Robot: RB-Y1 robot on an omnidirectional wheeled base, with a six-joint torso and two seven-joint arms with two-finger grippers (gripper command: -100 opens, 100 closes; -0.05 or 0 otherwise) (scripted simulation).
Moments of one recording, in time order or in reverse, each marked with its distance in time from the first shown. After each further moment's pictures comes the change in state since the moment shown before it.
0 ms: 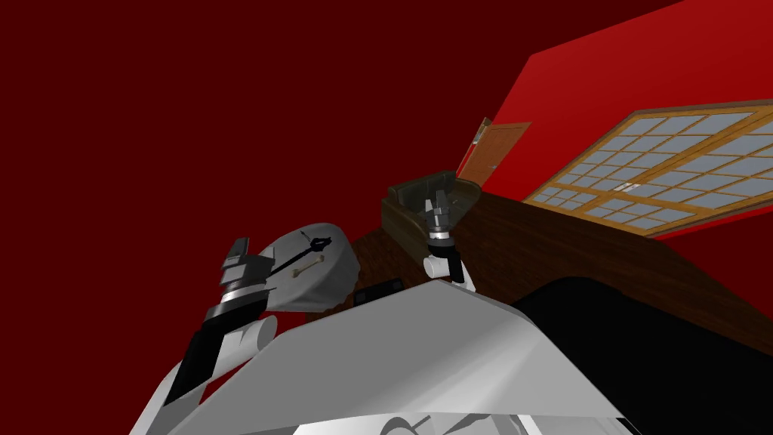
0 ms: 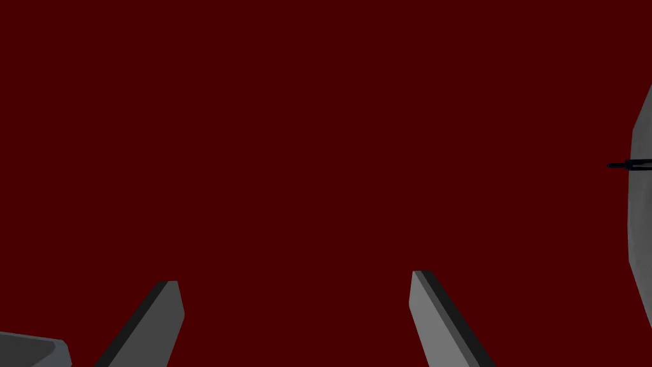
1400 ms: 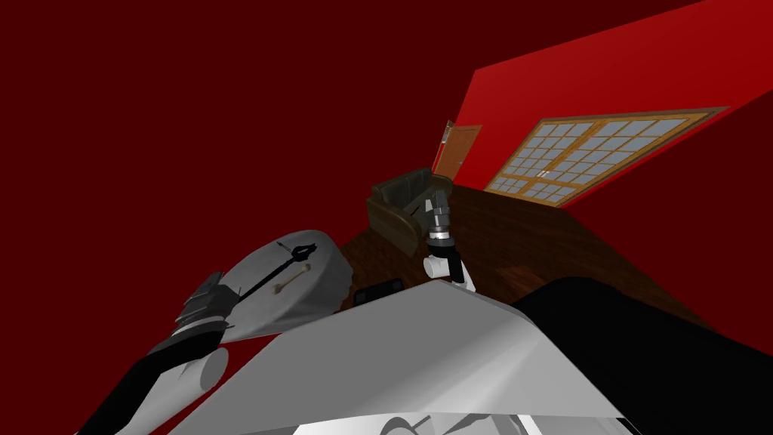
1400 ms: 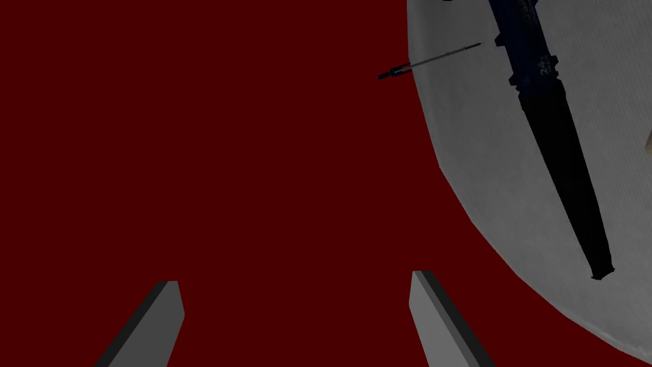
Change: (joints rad) left arm 0.046 0.124 0.206 0.219 0.107 0.298 -0.050; right arm 0.000 0.000 0.000 0.000 0.000 0.000 0.000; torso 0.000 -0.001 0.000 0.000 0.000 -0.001
